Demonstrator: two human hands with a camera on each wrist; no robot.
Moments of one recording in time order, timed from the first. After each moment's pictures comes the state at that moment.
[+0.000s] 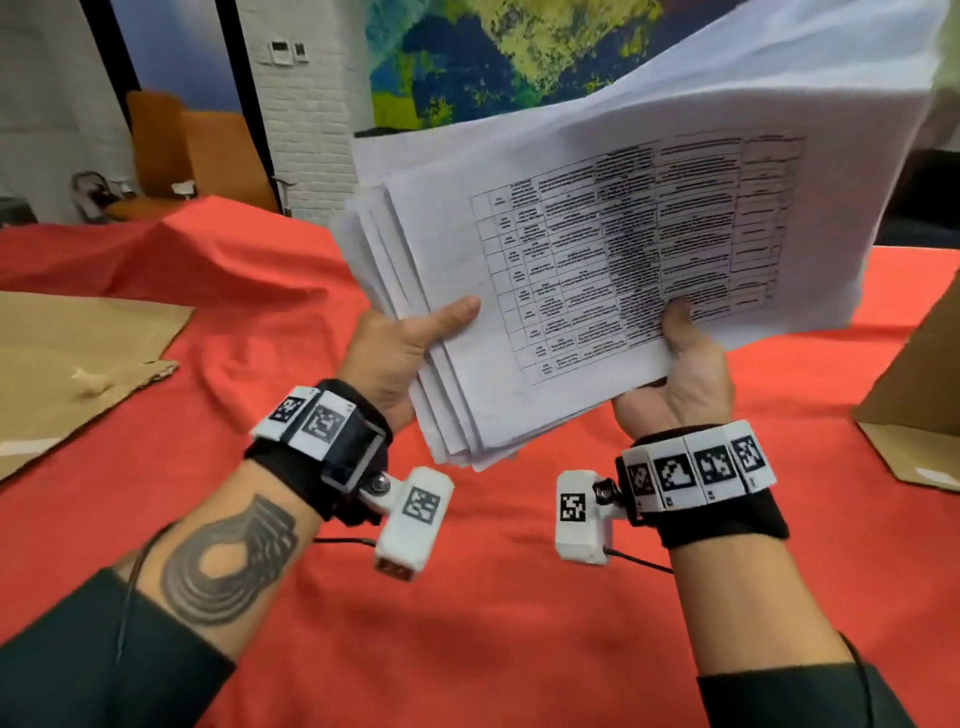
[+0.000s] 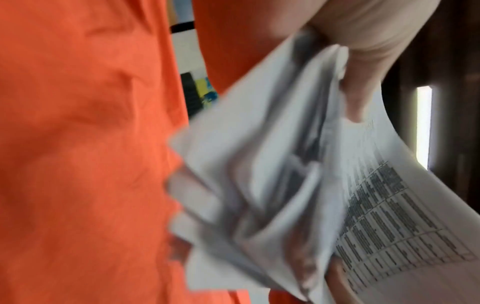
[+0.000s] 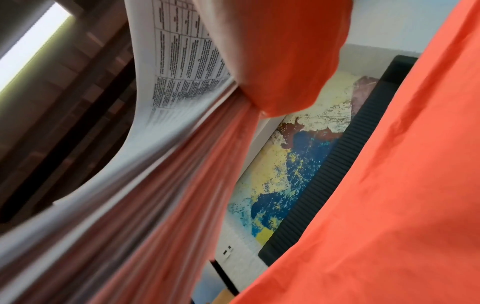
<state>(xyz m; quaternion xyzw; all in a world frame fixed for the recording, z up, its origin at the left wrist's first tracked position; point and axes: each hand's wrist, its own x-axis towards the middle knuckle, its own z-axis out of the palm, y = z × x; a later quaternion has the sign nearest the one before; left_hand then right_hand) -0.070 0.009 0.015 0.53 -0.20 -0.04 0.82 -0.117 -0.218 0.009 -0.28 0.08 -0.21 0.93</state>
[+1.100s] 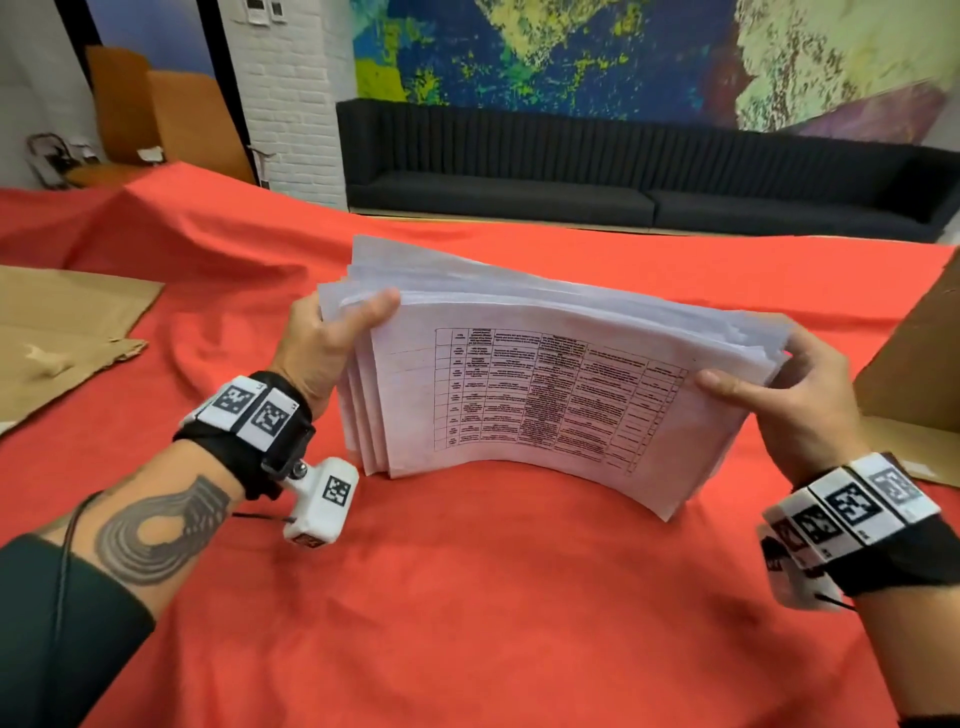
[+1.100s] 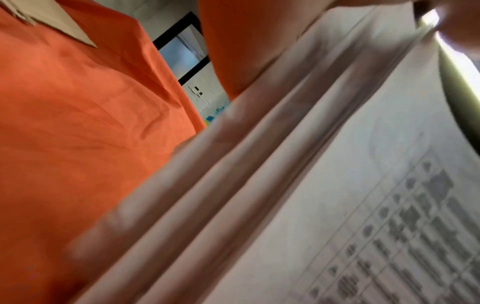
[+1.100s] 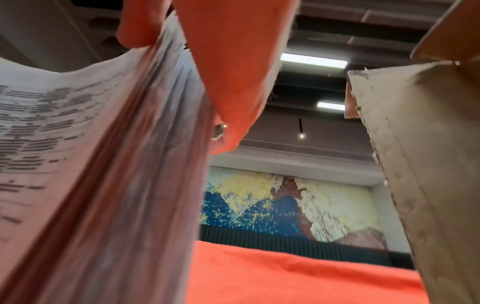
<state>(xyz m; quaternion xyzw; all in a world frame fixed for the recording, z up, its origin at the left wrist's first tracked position) -0.027 0.062 -0.015 0.66 -0.20 0.08 0.72 -0.177 -0.319 -0.008 -0.73 -0.06 -0.31 0.61</state>
